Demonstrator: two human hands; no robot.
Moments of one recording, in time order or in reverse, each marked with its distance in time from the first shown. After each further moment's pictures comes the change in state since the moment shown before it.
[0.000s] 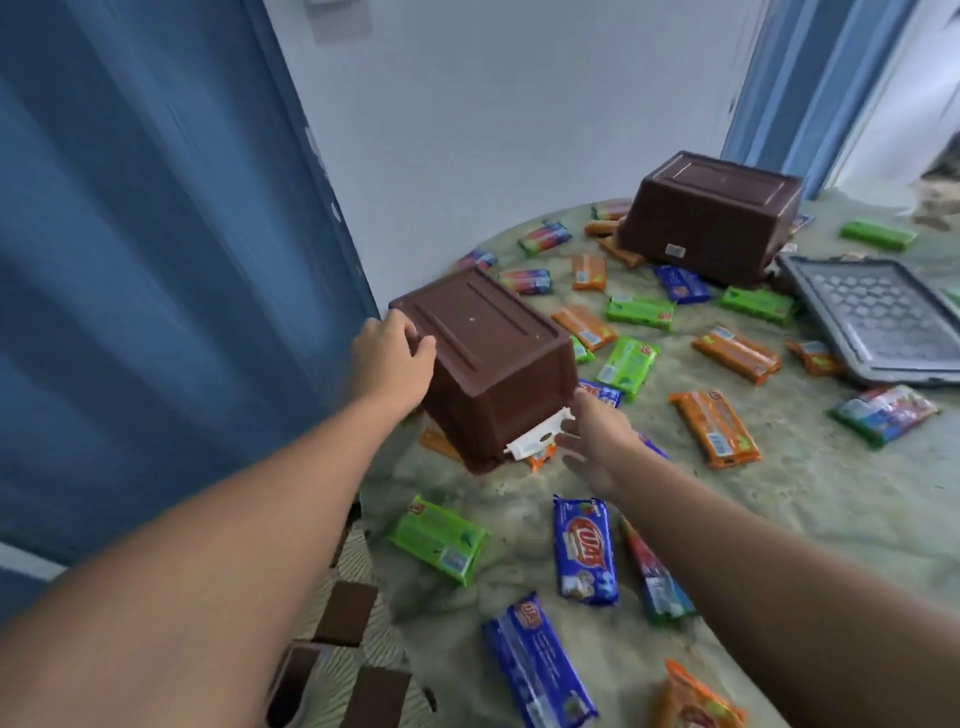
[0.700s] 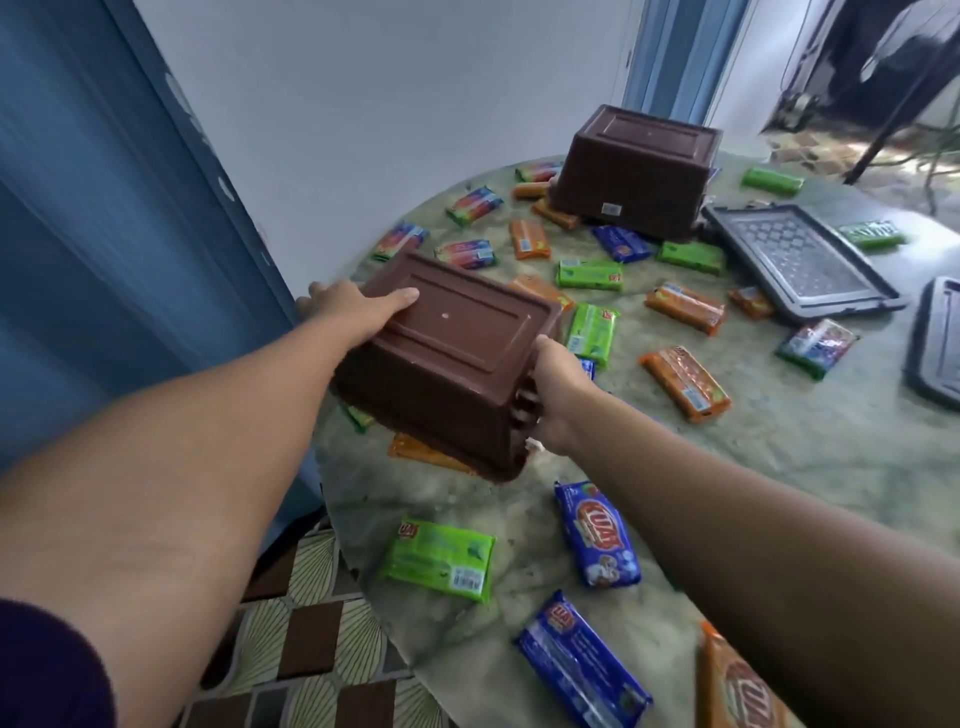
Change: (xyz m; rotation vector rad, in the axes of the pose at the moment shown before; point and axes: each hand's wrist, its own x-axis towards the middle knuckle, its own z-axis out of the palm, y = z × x) left_hand 0.125 -0.014 0.037 0.133 -0.388 -0.137; right_hand 0.017 -0.020 0.061 0.176 0.121 0.092
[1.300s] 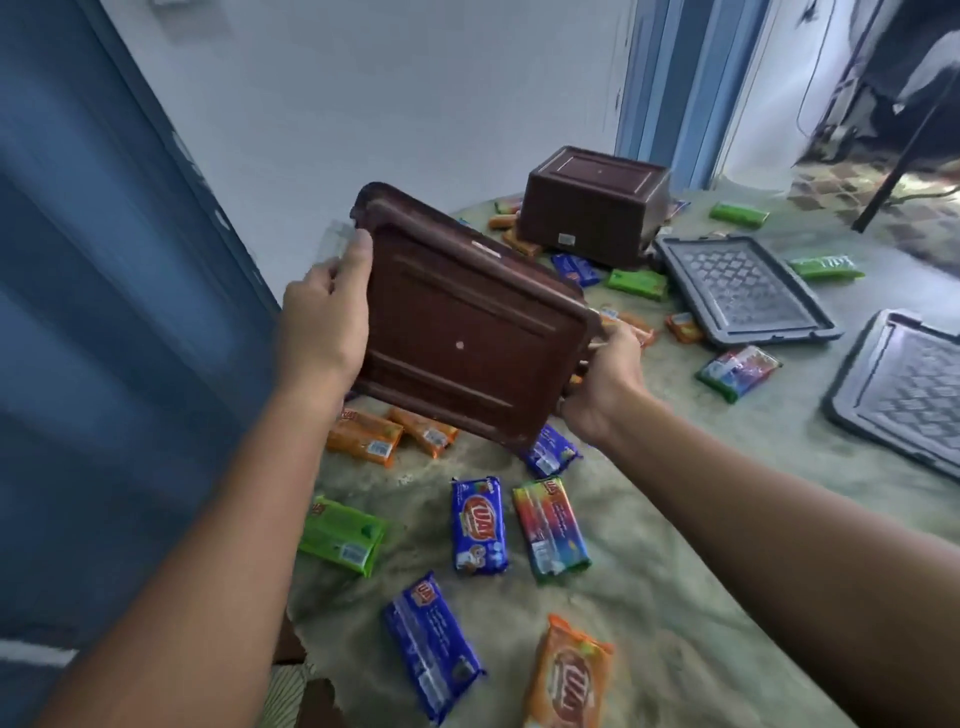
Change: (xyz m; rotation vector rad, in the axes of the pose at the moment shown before) left_hand -0.211 0.107 -0.004 -0.720 0.367 0.170; right_hand -0.036 -0.068 -0.166 0.289 -0.083 -0.175
